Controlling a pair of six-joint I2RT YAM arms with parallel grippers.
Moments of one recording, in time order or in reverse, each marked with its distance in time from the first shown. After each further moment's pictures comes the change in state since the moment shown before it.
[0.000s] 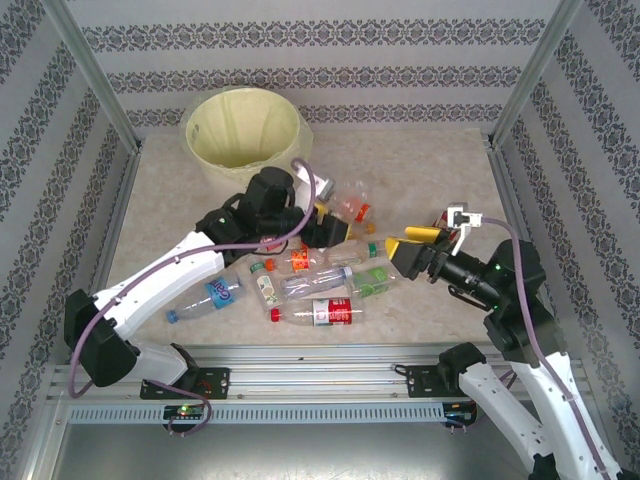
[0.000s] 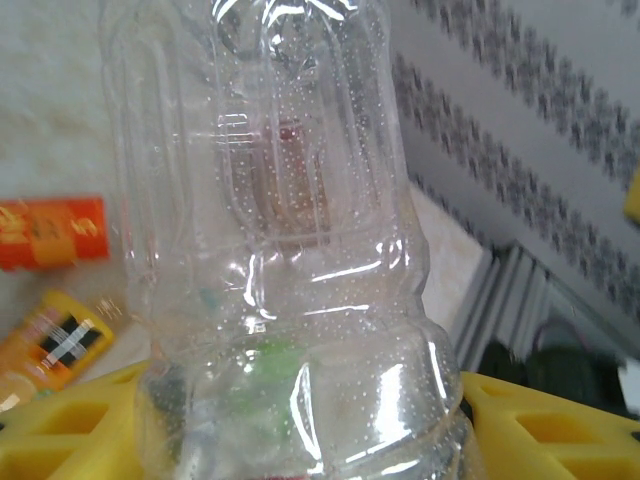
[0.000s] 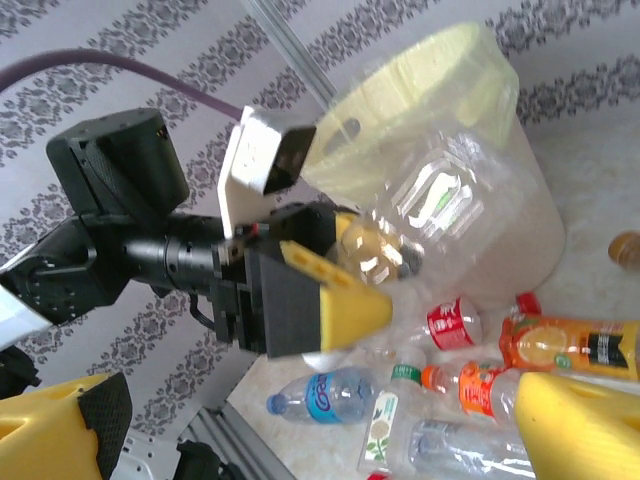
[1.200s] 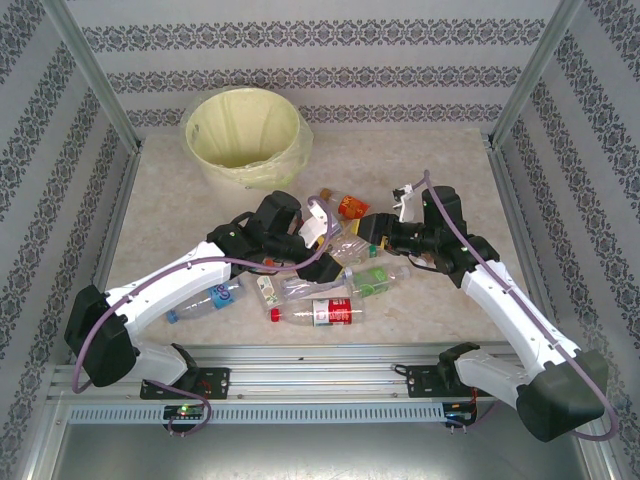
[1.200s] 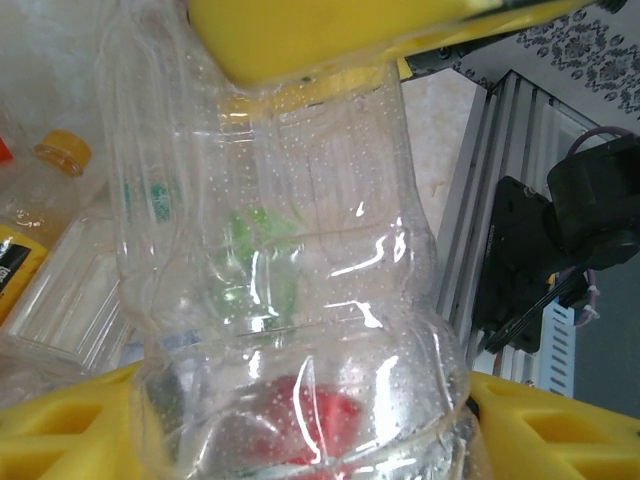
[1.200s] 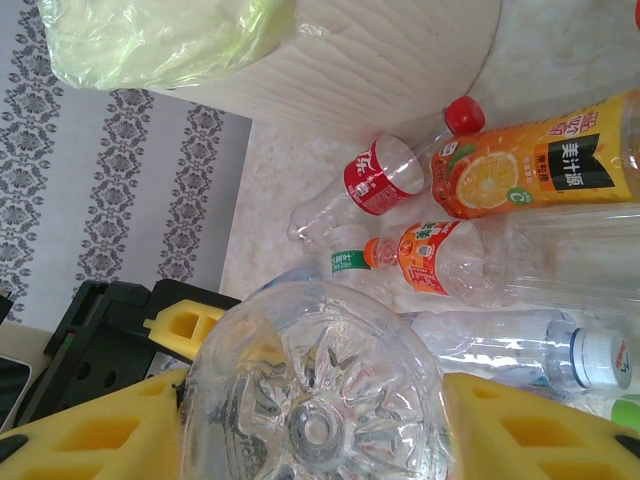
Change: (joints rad) left arm -0.025 0.001 -0.199 -0.037 0.159 0.288; right arm -0.013 0.560 0.006 0.036 -0.135 0.111
